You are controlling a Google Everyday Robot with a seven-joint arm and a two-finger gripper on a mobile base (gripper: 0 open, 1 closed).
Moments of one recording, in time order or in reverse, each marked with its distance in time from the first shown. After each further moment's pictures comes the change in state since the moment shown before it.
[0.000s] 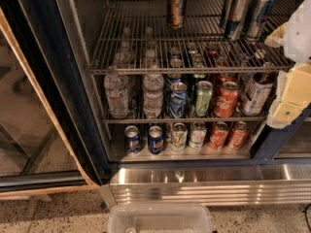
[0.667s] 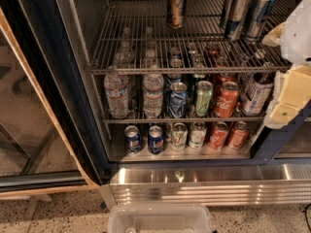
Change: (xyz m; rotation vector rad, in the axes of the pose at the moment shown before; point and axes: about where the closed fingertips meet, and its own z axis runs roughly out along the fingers) arm -0.007 0.000 0.002 0.016 -0.006 -0.021
